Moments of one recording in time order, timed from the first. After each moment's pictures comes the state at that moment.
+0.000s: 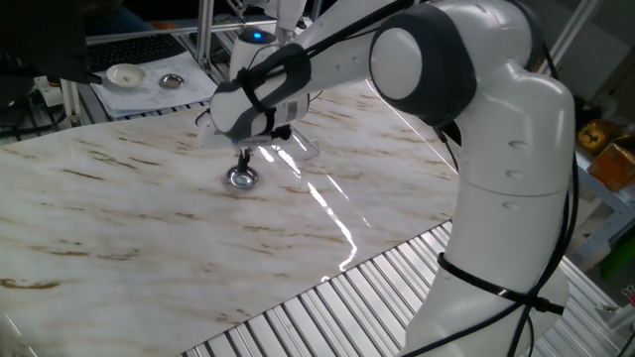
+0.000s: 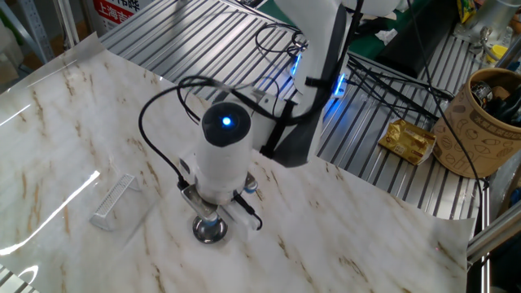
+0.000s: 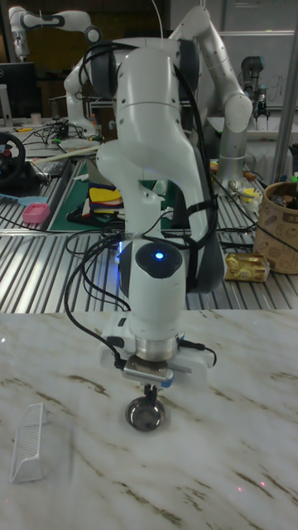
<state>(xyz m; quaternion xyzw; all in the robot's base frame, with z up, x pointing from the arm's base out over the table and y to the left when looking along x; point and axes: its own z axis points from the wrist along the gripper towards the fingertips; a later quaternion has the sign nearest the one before) 0.586 0.021 0.091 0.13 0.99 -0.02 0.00</state>
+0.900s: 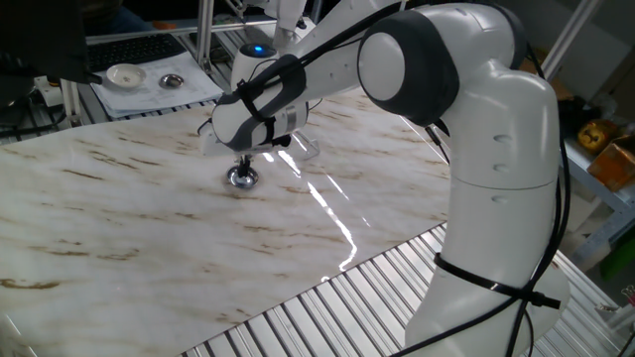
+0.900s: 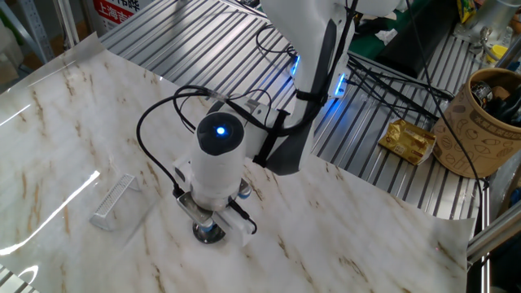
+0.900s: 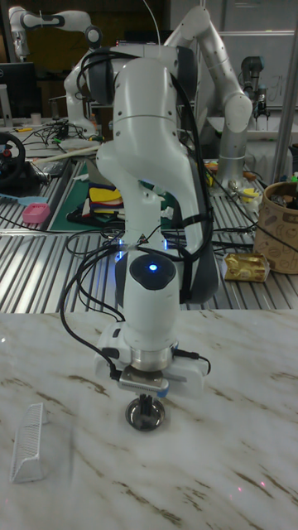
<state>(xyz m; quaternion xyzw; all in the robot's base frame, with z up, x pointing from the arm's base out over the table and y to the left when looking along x) 0.591 0.012 0.075 0.11 0.99 -0.02 0.00</state>
